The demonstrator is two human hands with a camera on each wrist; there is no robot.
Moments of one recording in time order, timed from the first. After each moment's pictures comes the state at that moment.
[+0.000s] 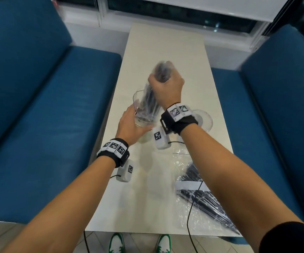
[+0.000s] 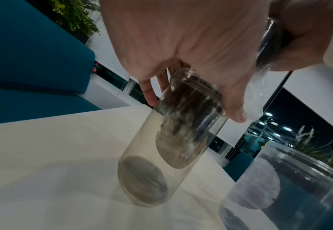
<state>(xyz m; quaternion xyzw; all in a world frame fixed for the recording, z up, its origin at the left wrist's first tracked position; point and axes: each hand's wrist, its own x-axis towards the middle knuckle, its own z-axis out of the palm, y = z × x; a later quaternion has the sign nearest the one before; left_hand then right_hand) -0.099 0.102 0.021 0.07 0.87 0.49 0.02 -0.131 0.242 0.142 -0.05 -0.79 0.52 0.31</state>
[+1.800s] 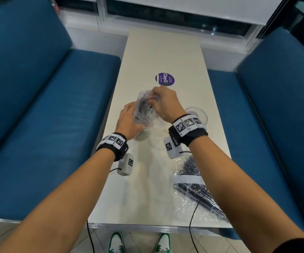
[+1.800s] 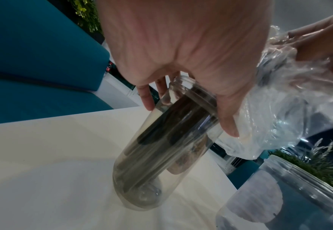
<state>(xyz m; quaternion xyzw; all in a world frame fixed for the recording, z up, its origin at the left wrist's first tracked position) -0.102 0.101 0.026 0.10 0.90 0.43 0.04 -0.082 0.263 0.138 0.04 -0.94 0.32 0.06</state>
